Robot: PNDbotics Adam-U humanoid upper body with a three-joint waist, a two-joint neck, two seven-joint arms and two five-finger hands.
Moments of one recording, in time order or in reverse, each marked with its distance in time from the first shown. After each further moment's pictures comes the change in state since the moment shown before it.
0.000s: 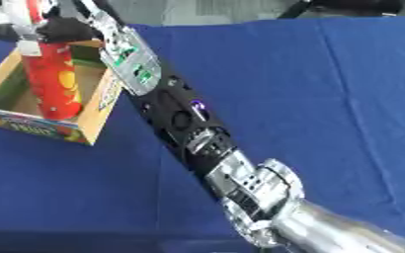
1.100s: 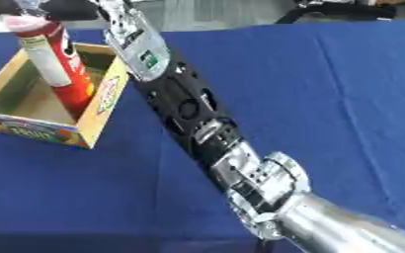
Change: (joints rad) left arm 0.010 0.000 0.000 0.001 0.000 -0.002 -0.003; right arm -0.008 -0.049 -0.006 -0.052 -0.052 0.010 -0.020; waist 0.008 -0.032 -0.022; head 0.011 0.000
